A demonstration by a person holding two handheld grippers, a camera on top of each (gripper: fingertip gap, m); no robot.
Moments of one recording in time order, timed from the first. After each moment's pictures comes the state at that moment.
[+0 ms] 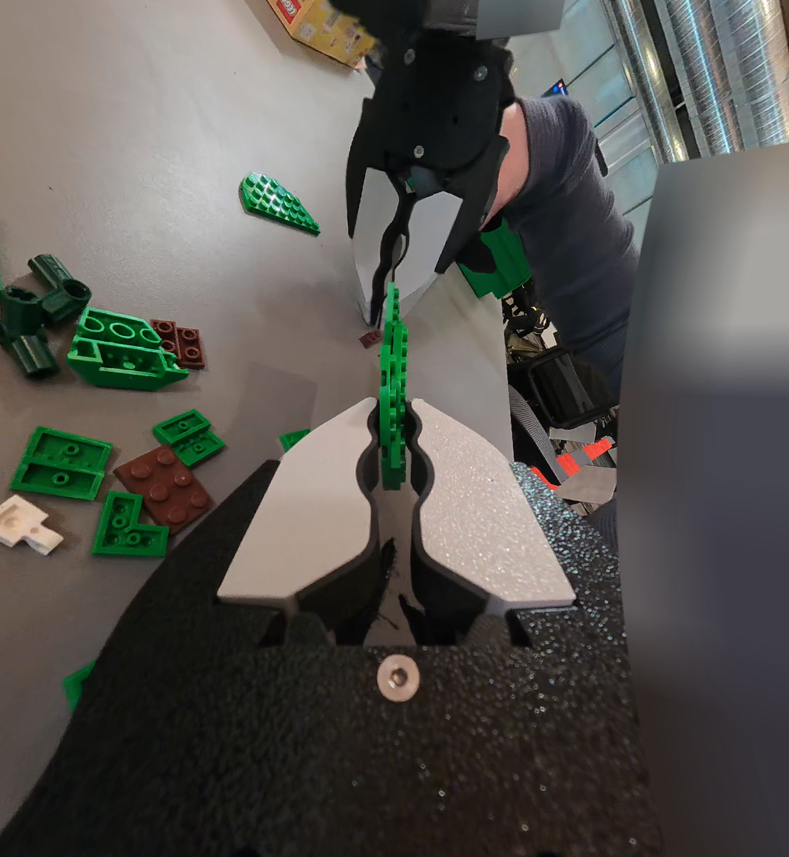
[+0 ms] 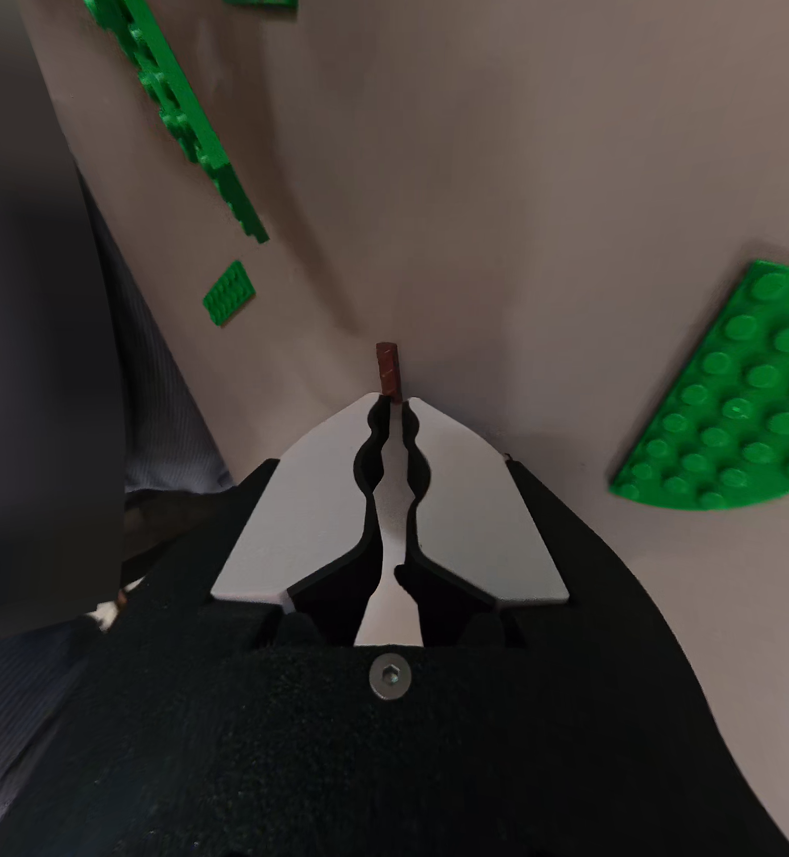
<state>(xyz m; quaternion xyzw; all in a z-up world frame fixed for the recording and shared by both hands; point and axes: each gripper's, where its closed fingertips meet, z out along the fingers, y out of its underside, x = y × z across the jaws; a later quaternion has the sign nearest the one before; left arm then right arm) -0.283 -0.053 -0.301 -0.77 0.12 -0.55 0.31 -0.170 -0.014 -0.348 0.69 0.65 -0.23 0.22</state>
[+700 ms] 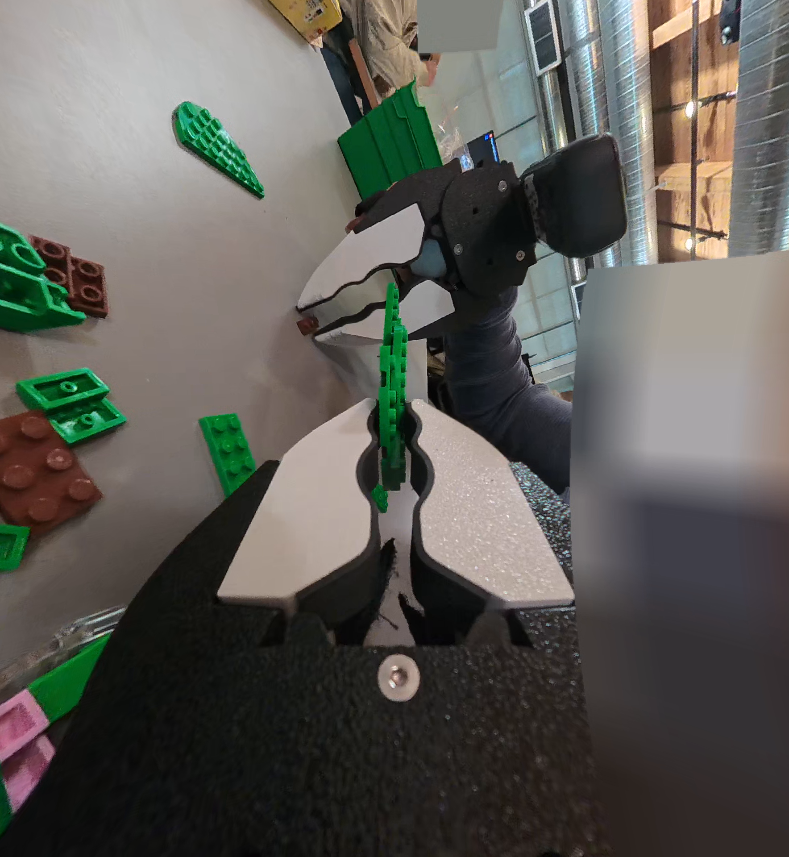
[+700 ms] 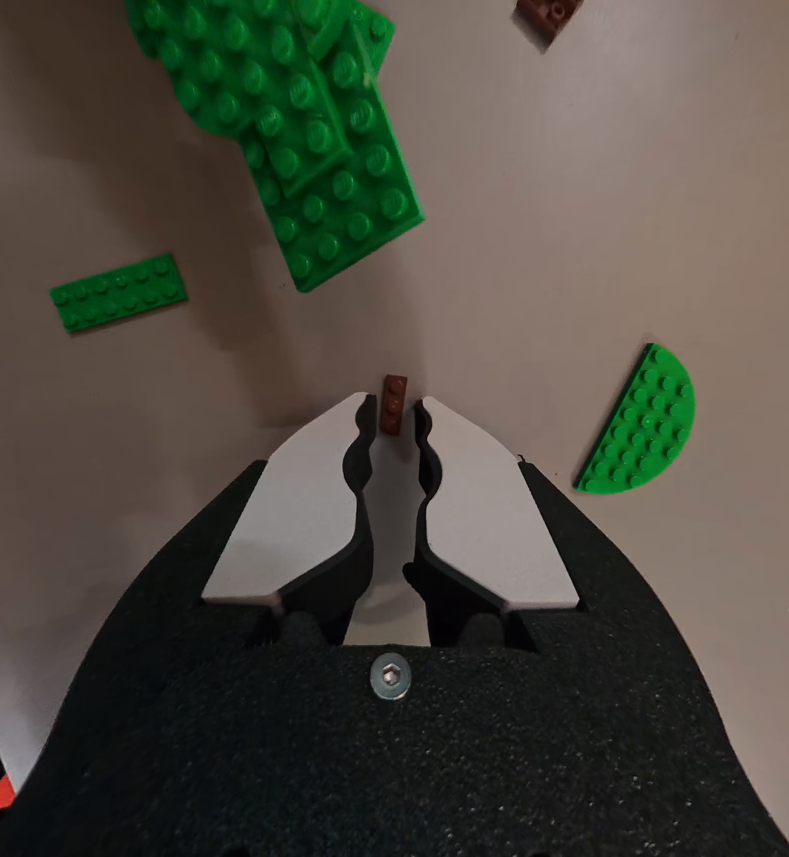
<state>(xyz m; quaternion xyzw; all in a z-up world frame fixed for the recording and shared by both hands) -0.266 -0.064 -0.289 -0.73 0.05 -0.64 0.24 -0.183 -0.015 -0.352 0.62 0.76 -0.14 -0.11</state>
